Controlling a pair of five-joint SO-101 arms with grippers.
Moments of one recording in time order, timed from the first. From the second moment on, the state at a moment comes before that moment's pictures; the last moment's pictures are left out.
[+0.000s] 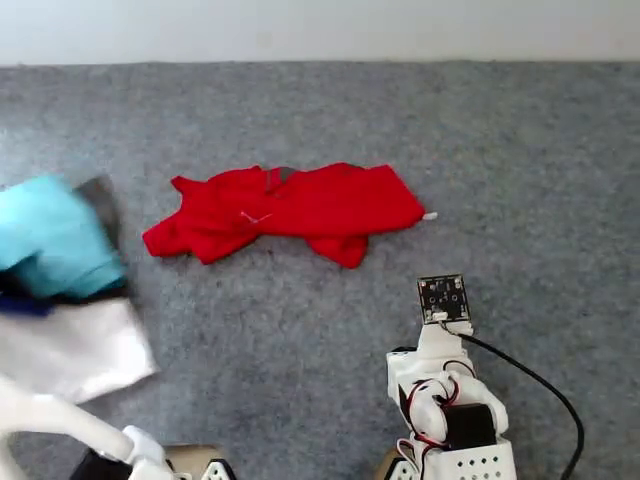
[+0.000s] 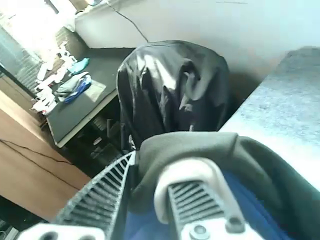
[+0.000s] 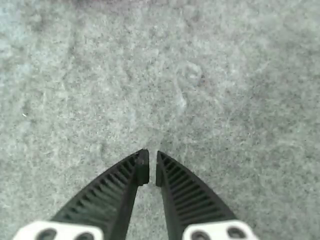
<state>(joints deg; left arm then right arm) -67.6 -25.2 8.8 41.6 -27.4 -11.2 -103.3 95.6 74.2 -4.2</state>
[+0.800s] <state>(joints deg) -55.6 -18.7 8.7 60.4 -42.1 -11.2 -103.3 95.6 74.2 -4.2</state>
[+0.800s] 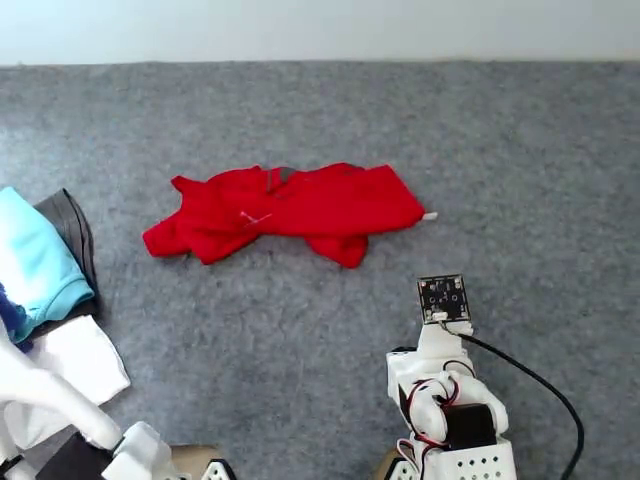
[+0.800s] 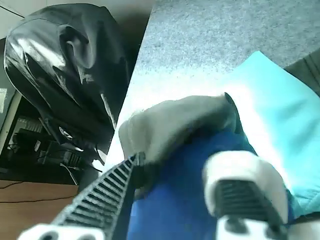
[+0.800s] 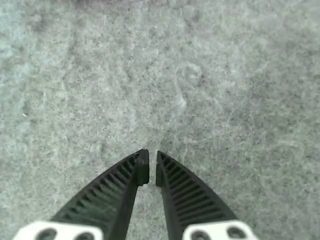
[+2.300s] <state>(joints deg) -11.1 -49.7 12.6 99.4 -13.8 -11.2 -103.3 95.6 74.2 -4.2</state>
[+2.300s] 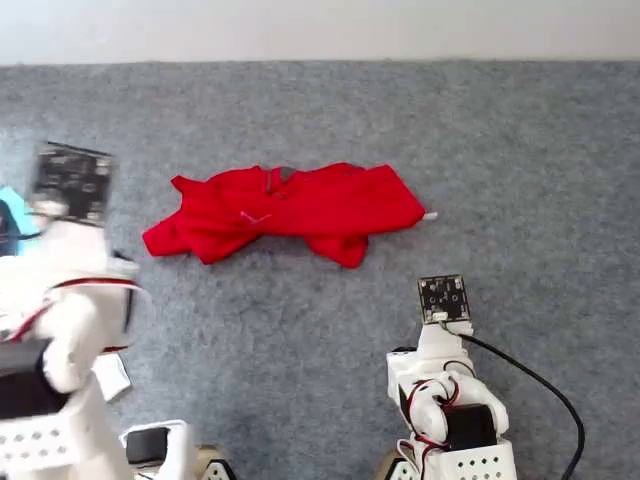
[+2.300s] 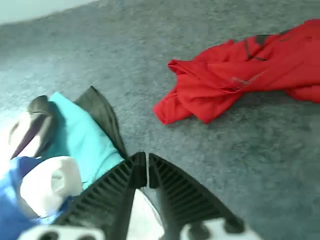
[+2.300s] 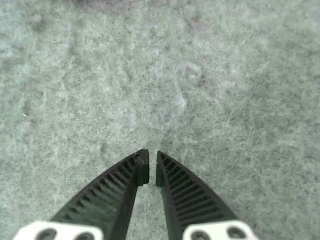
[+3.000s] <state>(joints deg) -10.7 -49.5 24.5 93.1 -14.6 -1.1 -88.6 80.6 59.0 7.3</state>
